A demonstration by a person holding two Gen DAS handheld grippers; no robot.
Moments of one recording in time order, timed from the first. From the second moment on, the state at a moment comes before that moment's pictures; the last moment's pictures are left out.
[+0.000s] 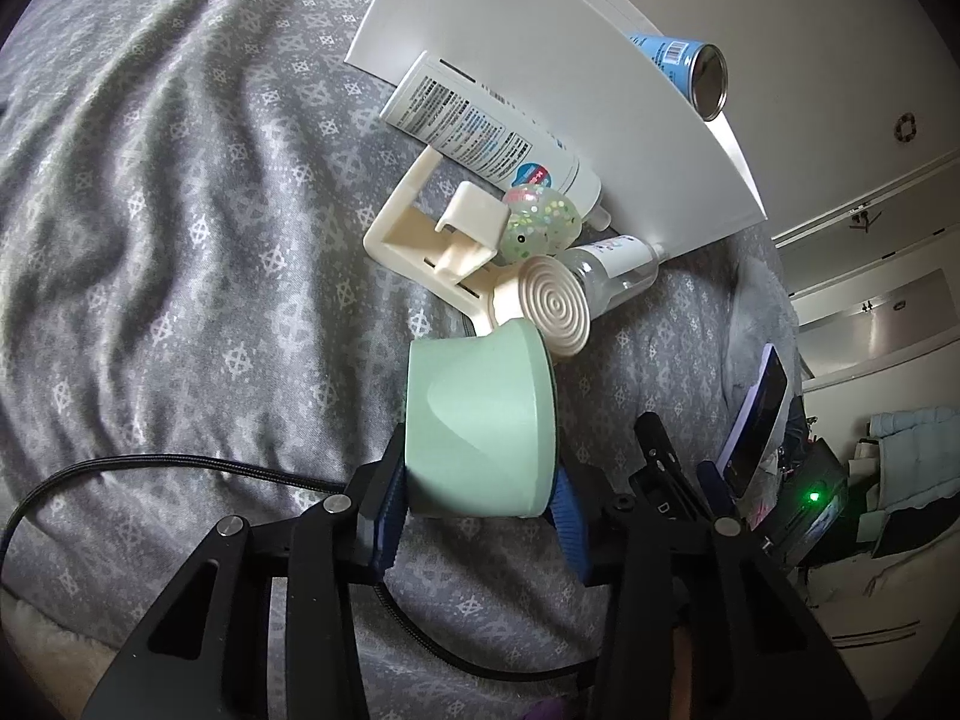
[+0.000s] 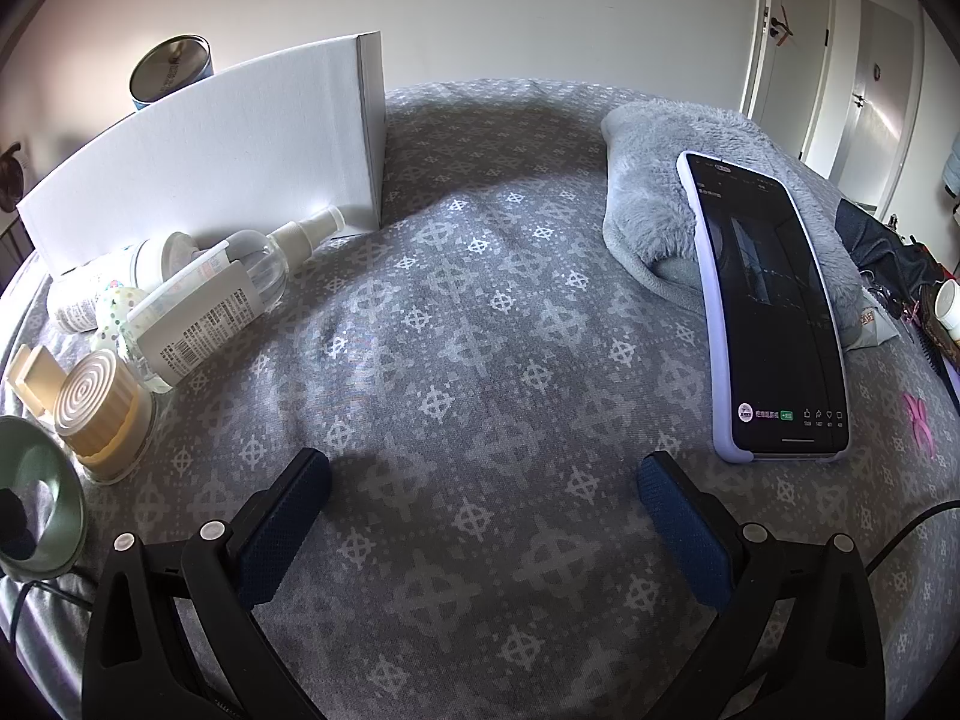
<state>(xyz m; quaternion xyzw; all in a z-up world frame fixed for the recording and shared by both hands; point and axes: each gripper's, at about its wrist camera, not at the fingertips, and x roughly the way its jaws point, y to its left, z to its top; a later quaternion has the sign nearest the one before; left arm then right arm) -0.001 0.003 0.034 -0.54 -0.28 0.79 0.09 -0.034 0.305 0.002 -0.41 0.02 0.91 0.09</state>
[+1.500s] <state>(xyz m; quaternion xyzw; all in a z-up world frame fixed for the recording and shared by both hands) -0.175 -0.019 0.151 -0.37 -0.23 0.90 0.06 -0.030 0.305 0.003 -0.41 0.03 0.91 0.09</state>
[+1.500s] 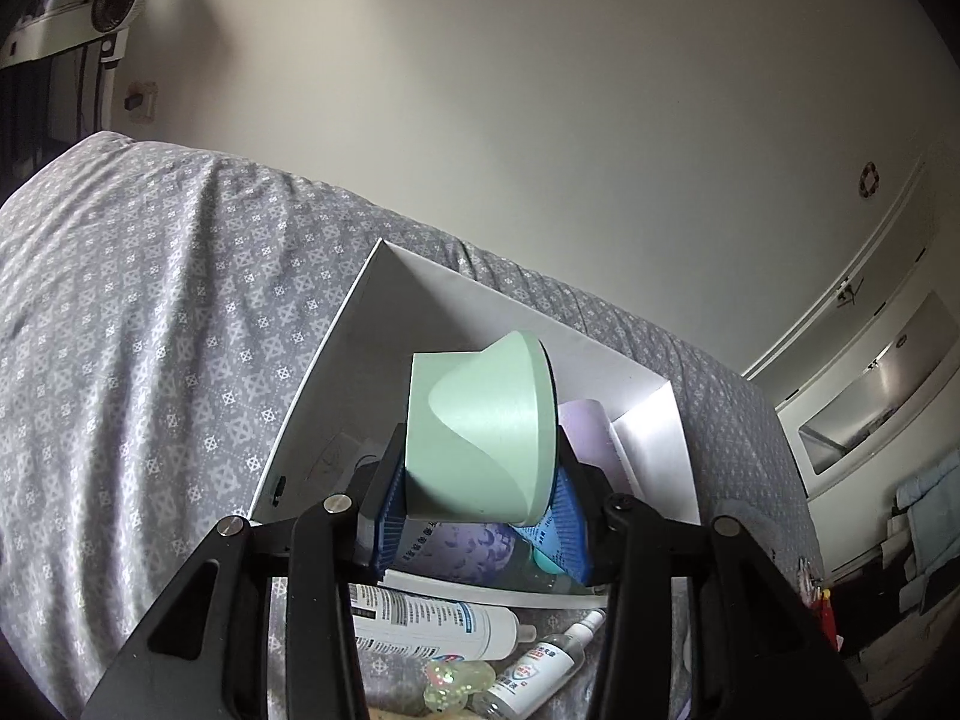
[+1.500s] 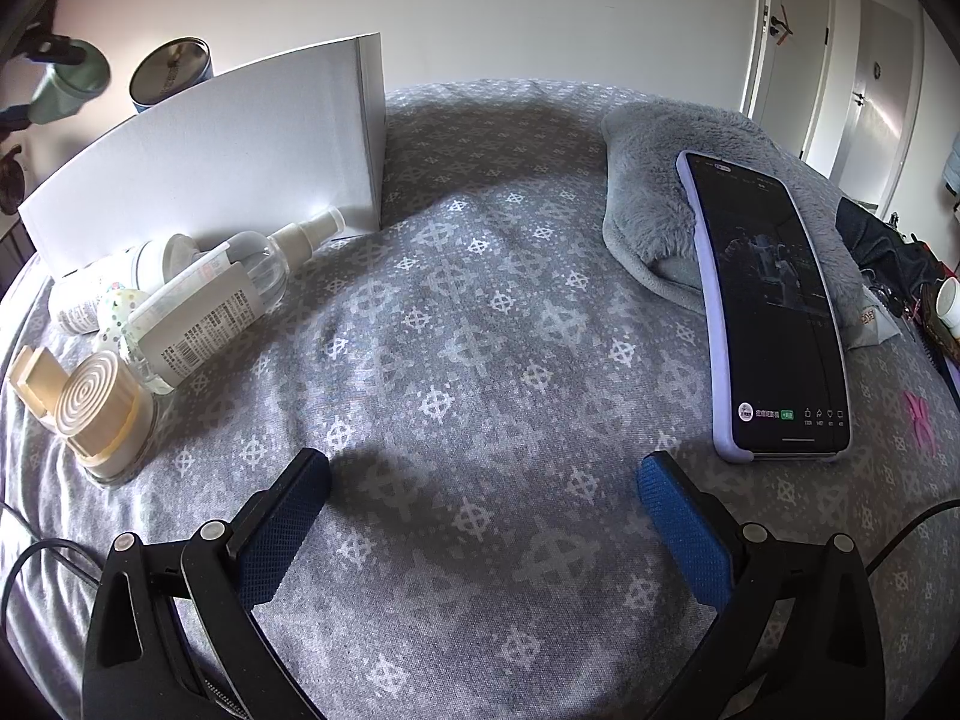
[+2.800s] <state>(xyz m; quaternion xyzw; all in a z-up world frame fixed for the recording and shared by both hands) -0.169 0.003 0.113 -0.40 -0.19 0.90 0.04 -0.032 0.303 0.002 -0.41 0.03 0.91 0.09</state>
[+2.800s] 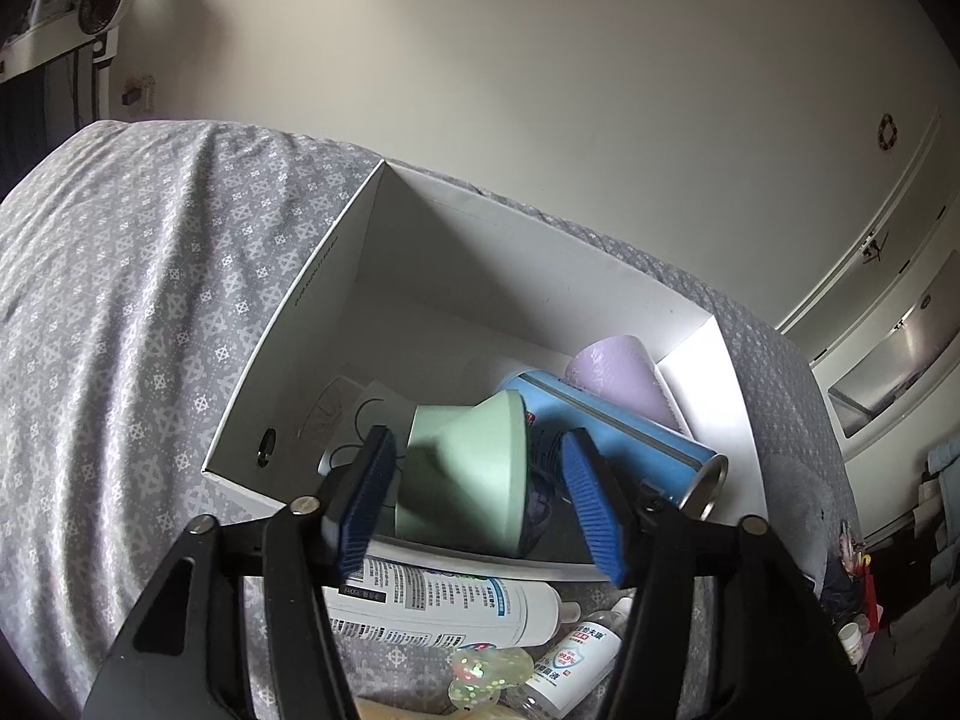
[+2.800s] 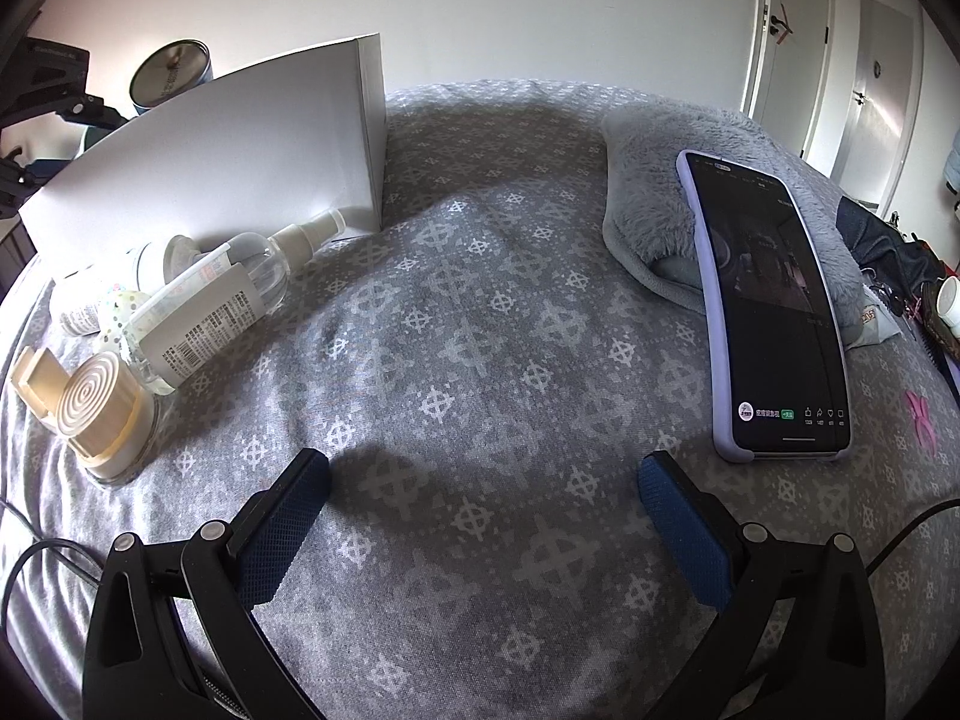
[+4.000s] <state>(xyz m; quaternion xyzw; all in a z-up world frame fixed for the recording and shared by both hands) -0.010 -0.006 -0.001 -0.44 -0.07 0.89 -0.10 -0.031 0.304 0.002 -0.41 0.03 0.91 0.09</state>
